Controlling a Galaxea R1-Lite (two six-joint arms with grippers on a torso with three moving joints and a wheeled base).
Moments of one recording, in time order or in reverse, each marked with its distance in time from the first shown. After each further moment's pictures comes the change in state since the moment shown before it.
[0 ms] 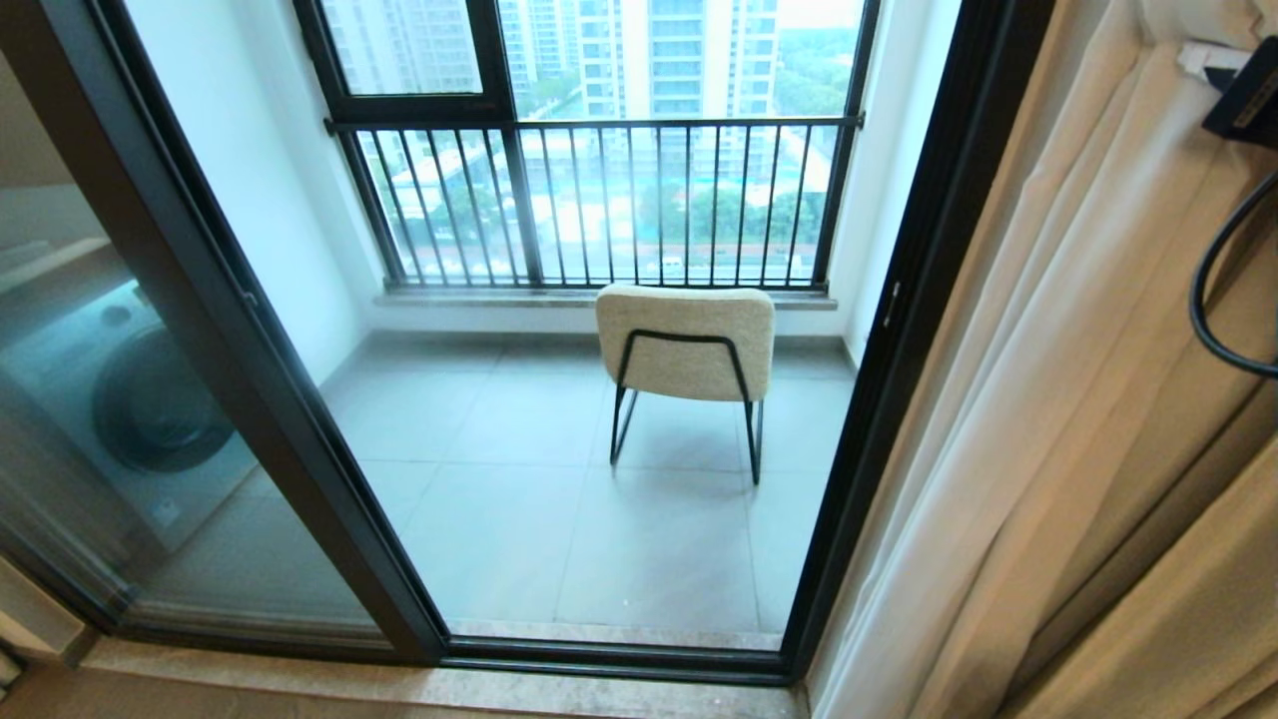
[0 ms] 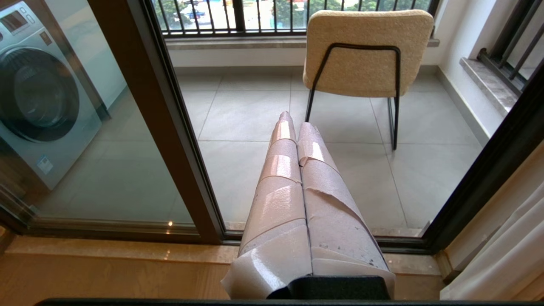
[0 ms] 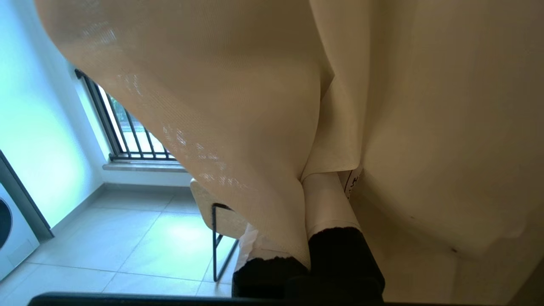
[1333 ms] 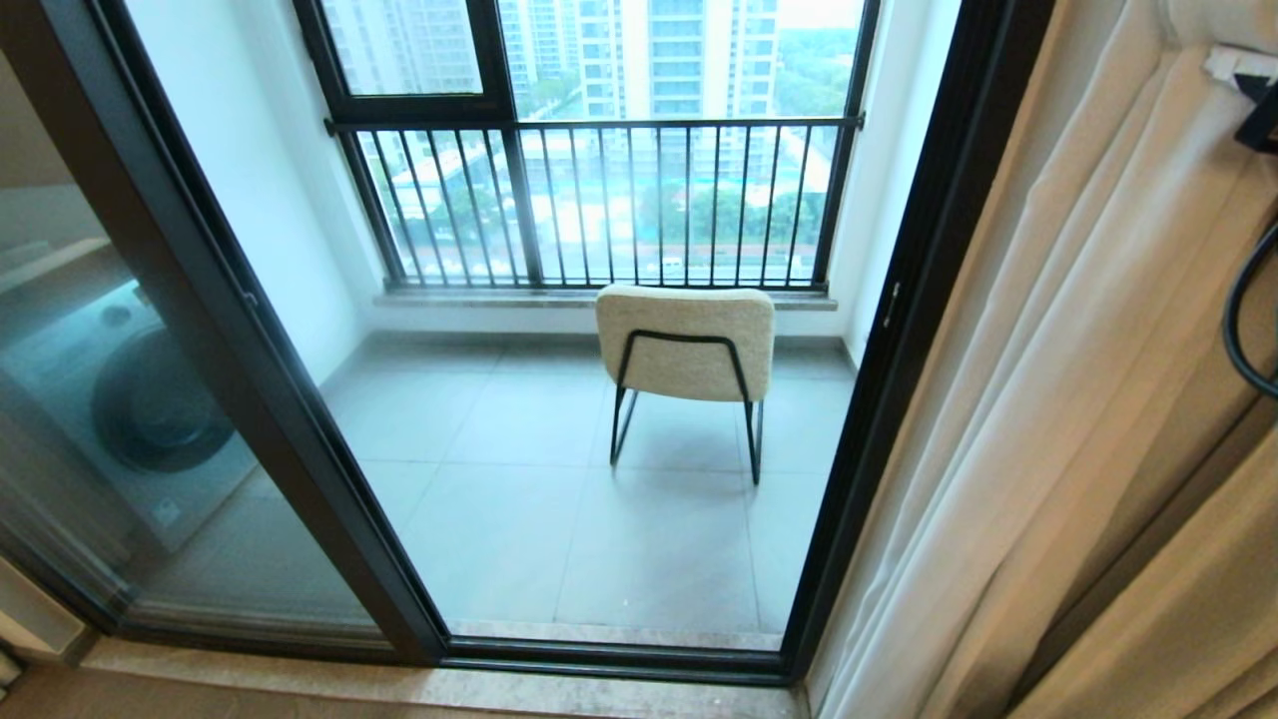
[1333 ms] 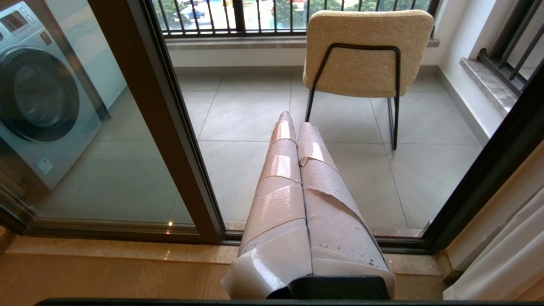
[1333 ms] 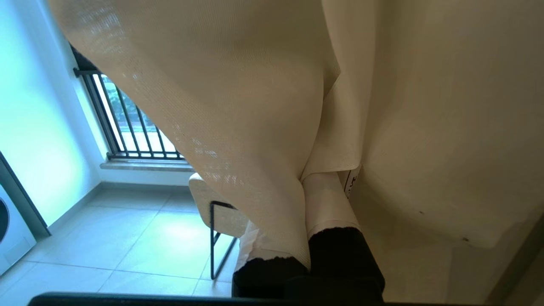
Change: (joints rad) left arm 0.000 0.000 0.000 0.000 0.000 0.000; right arm -0.005 -0.069 0.078 -0.011 -0.001 -0.010
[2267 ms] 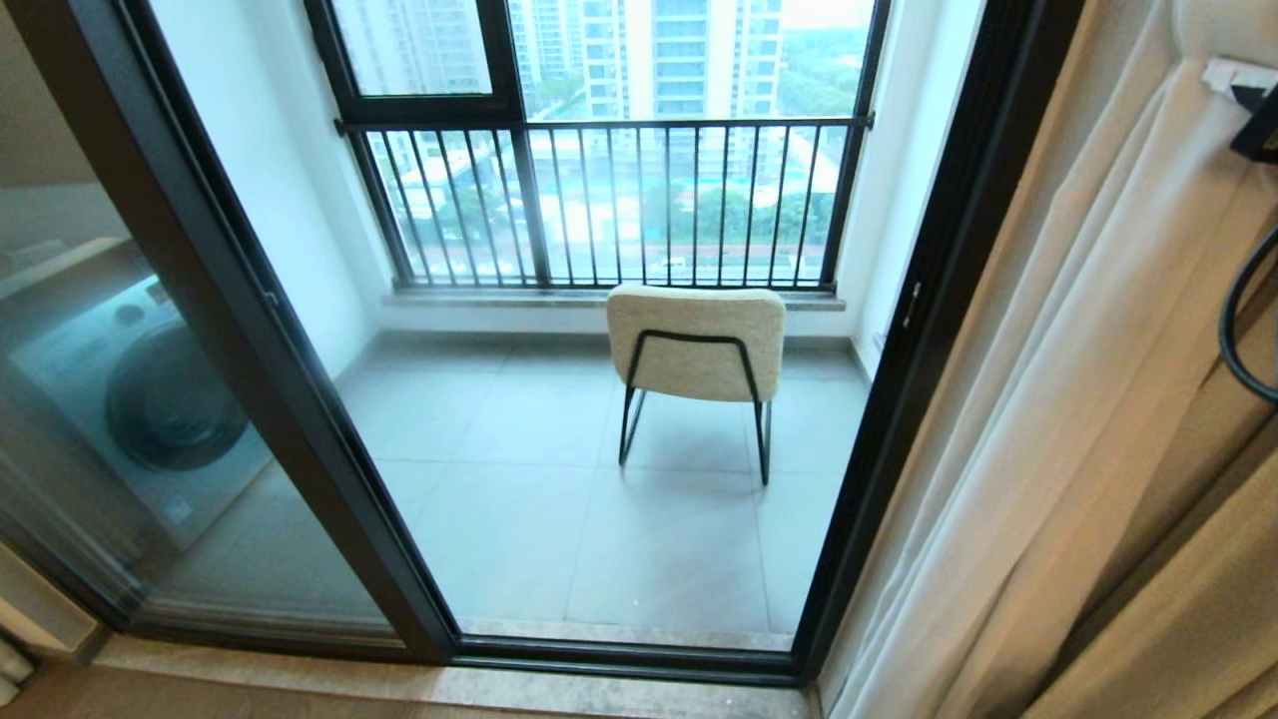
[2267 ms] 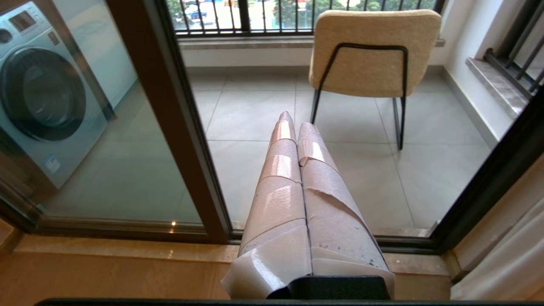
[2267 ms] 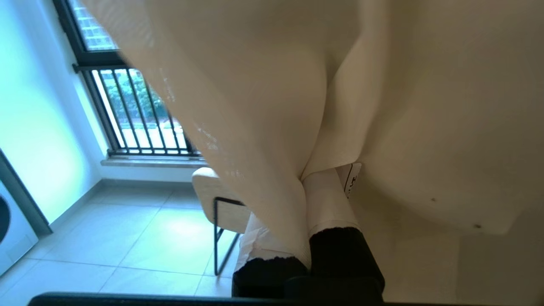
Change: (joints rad) left arm 0.000 0.000 0.000 0.000 -0.001 -0.001; right arm -0.006 0.009 0.008 -0.001 0.000 0.000
